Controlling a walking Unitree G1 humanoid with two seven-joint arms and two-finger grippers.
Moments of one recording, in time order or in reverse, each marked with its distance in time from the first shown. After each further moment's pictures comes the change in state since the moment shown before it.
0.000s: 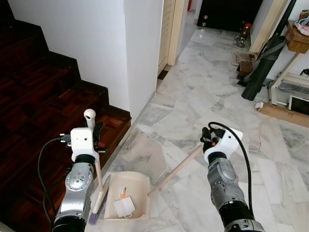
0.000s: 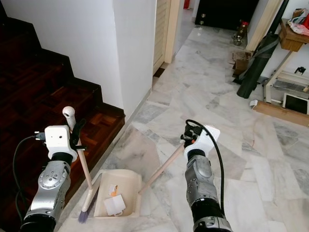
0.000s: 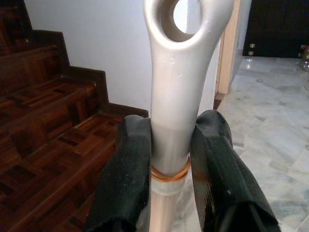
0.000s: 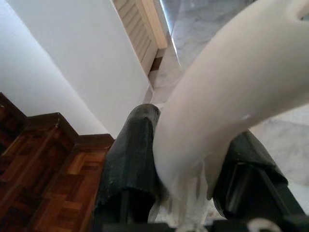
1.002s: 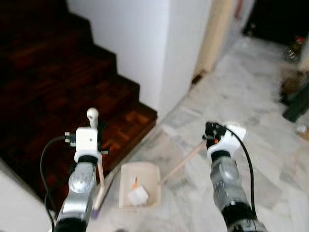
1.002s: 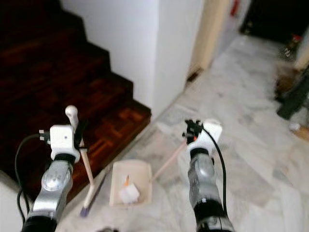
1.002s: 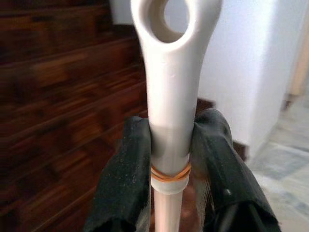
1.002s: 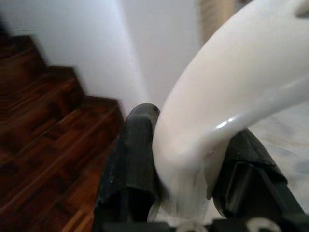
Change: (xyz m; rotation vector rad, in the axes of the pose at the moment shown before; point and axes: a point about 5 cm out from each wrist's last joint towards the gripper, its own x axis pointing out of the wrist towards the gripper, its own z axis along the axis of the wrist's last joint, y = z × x) left arm -0.002 0.000 0.000 0.060 -0.009 0.006; right arm -0.001 0.002 0.009 -0.077 -0.094 0.034
